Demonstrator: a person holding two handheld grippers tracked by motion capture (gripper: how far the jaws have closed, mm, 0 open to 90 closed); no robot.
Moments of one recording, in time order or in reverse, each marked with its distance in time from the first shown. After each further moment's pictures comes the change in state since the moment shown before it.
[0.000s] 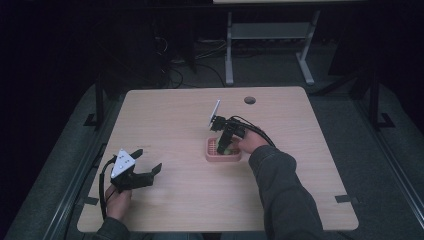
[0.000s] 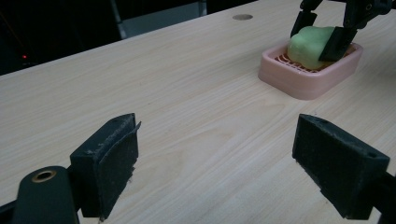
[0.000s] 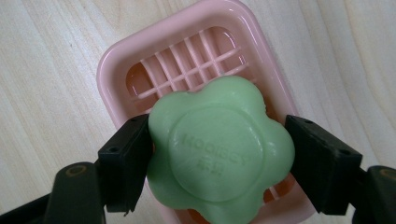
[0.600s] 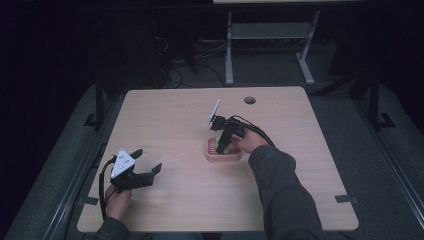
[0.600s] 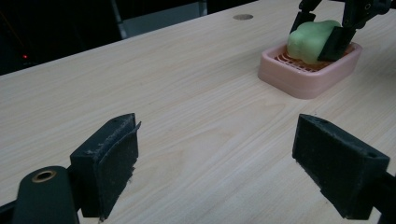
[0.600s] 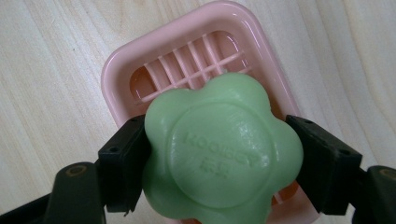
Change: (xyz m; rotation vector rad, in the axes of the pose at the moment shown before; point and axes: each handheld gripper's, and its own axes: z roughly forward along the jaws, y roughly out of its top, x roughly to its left) left arm 0.000 0.000 -0.001 0.001 0.002 -0.001; right arm -0.001 0.001 0.001 -0.013 0.009 -0.001
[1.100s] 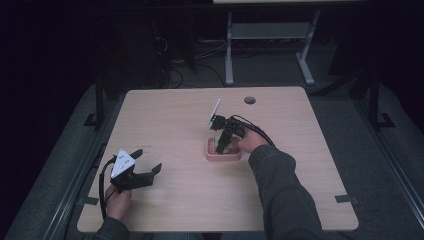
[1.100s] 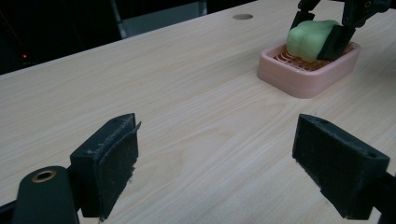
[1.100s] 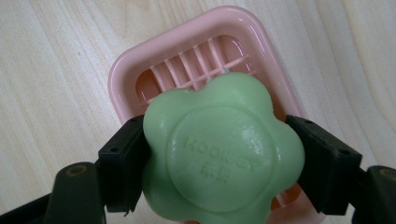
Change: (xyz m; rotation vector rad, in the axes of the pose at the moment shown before) left arm 0.000 0.000 0.000 0.001 -0.001 -0.002; right arm -0.001 0.000 -0.001 -0.015 0.017 -0.002
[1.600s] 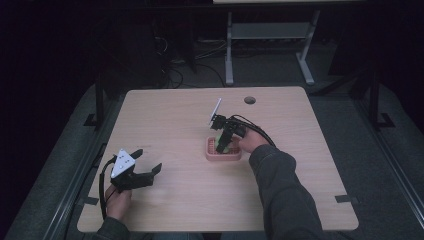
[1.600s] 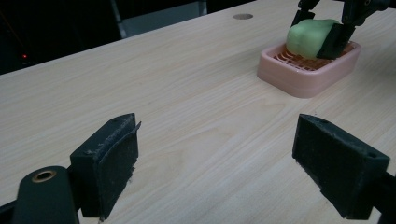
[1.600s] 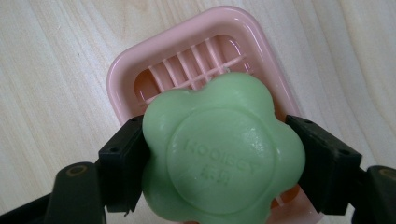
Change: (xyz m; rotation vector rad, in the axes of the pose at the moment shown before) left arm 0.000 0.000 0.000 0.000 0.000 0.002; right arm -0.002 -0.001 -0.001 -0.008 0.005 0.008
